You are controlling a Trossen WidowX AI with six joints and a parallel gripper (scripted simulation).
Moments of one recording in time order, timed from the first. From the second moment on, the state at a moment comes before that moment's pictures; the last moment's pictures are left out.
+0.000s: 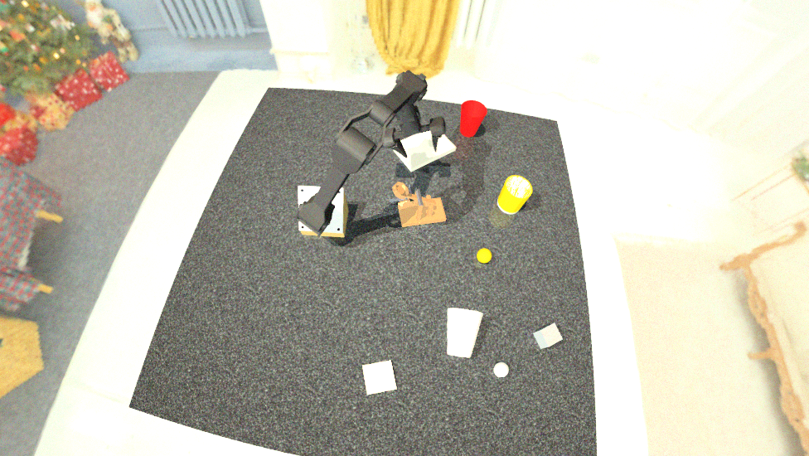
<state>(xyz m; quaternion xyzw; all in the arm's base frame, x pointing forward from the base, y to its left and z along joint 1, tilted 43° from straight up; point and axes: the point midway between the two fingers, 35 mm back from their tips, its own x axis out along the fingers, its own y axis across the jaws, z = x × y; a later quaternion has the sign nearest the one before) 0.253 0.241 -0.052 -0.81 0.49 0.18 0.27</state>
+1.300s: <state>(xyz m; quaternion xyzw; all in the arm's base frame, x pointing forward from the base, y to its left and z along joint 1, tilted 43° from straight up) 0.436 0.280 0.059 -0.46 0.45 0.03 0.77</state>
